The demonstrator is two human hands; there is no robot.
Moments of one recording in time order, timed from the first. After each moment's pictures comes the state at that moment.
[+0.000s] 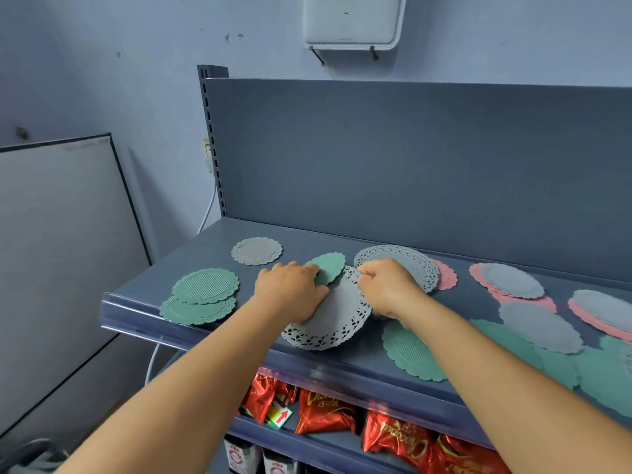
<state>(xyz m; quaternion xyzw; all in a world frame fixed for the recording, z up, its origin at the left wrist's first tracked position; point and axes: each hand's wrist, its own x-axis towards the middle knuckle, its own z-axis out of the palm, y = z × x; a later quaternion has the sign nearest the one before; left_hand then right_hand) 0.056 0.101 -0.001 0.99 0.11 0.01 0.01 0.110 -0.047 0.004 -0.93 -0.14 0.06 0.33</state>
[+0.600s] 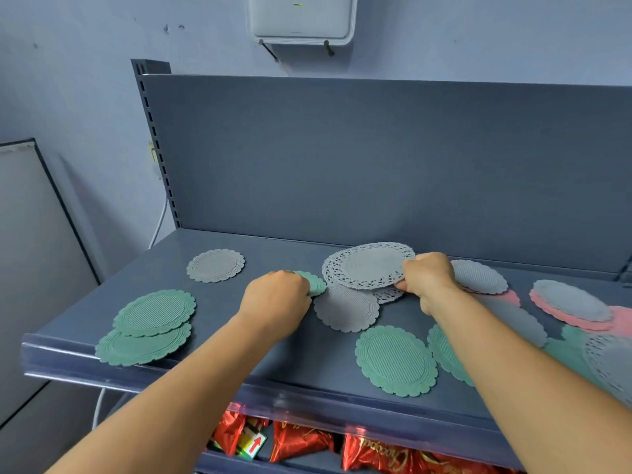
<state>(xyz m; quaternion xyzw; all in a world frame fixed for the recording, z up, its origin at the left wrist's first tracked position) 0.080 0.080 -0.004 0.99 0.02 0.10 -0.03 0.180 -0.114 -0.002 -0.82 0.14 -0.03 0.55</state>
